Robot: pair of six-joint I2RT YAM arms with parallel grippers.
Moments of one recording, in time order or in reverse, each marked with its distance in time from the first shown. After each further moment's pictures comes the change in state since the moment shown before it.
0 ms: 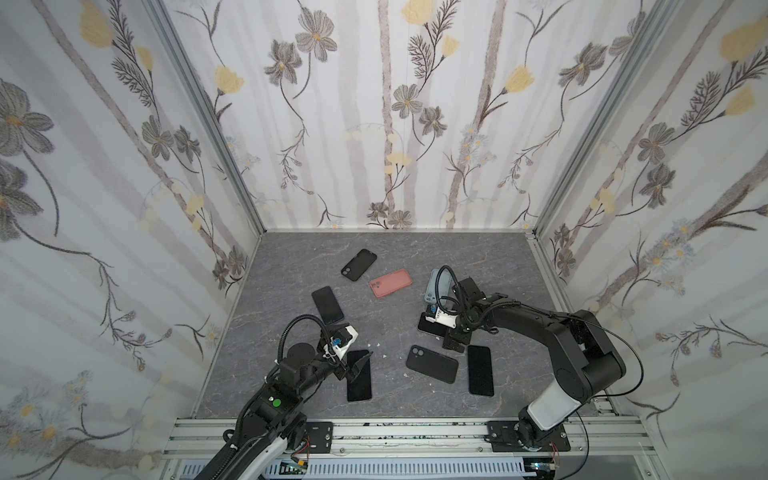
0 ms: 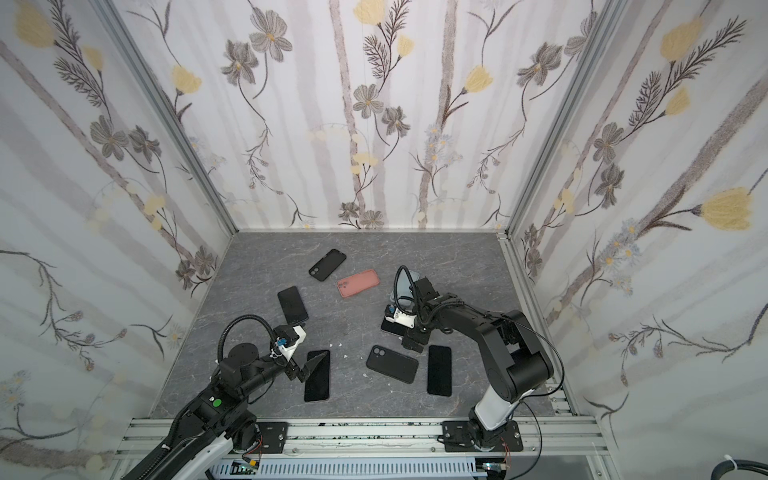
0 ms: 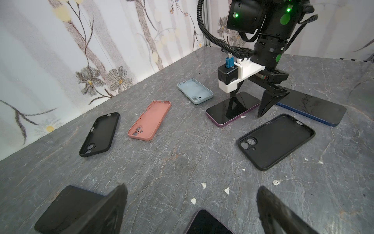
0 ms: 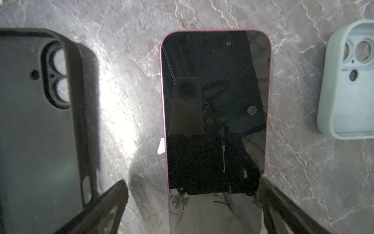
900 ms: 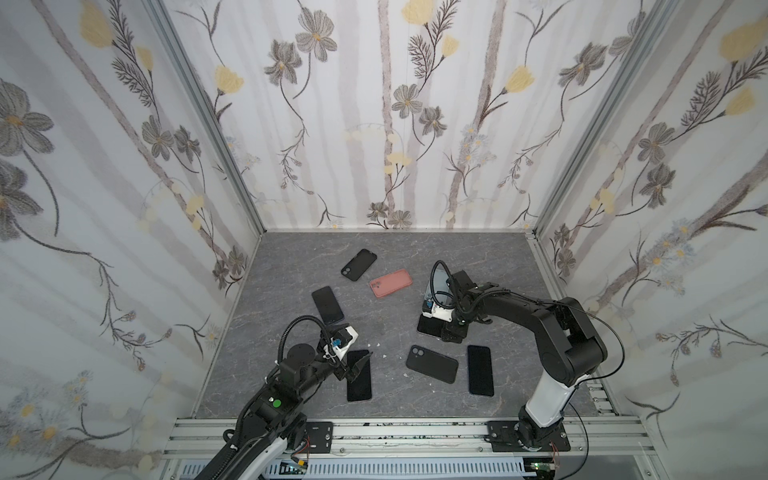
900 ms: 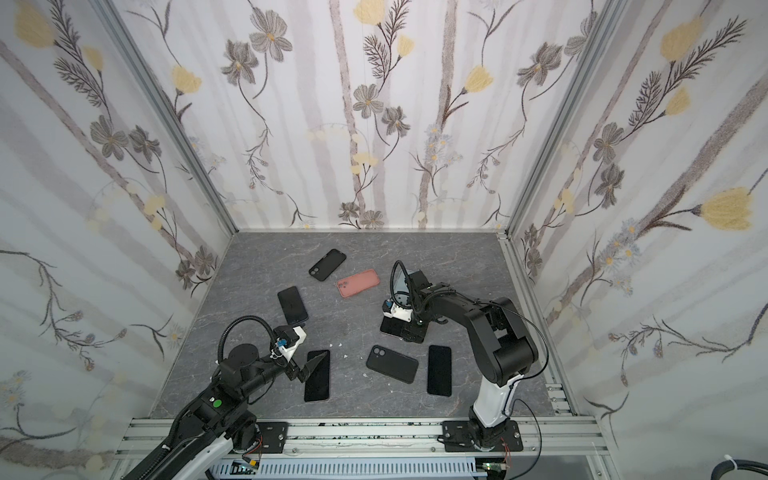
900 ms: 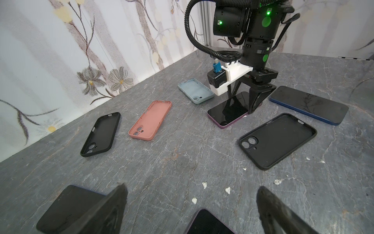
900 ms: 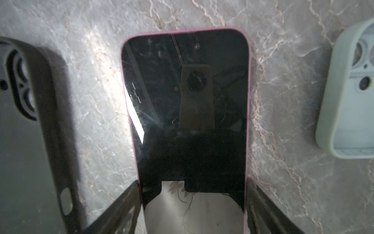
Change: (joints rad) left arm -0.005 -0.010 -0.008 0.004 -0.009 0.004; right arm -0.003 0.130 0.145 -0.099 0.019 -0.008
